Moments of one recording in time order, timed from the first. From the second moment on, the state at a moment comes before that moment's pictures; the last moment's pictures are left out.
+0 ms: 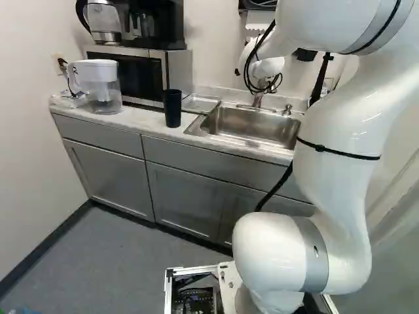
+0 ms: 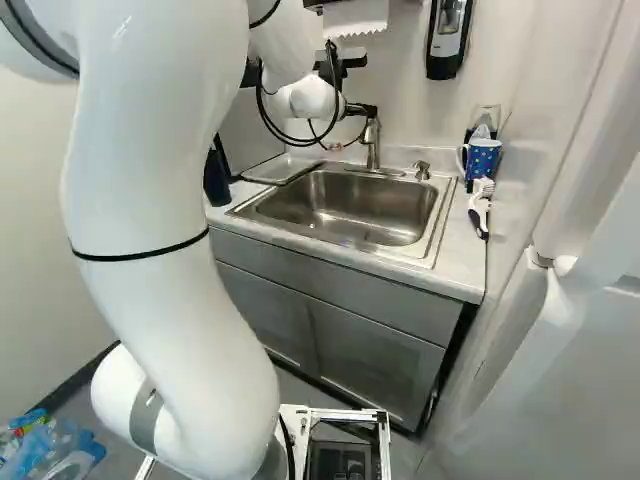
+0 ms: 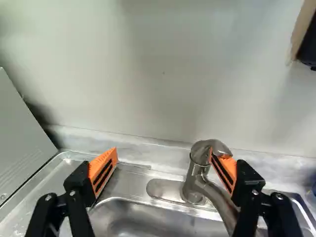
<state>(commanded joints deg) -12.6 -14.1 -70.7 0.0 20.5 0.0</state>
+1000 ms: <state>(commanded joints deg) -13.1 -17.5 -74.5 0.0 23.6 0.0</state>
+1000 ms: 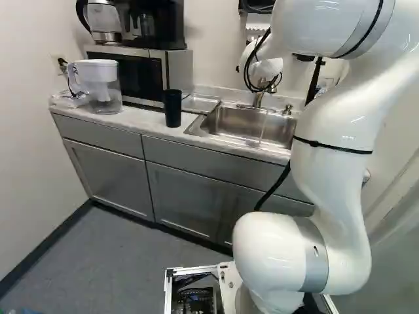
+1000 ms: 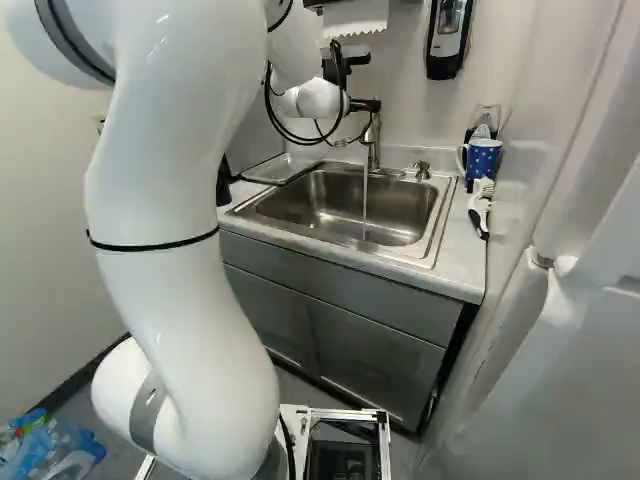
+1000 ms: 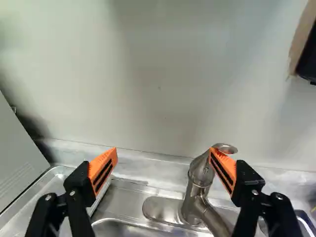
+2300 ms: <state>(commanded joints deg) -7.6 -6.2 -62.0 0.0 23.2 0.0</state>
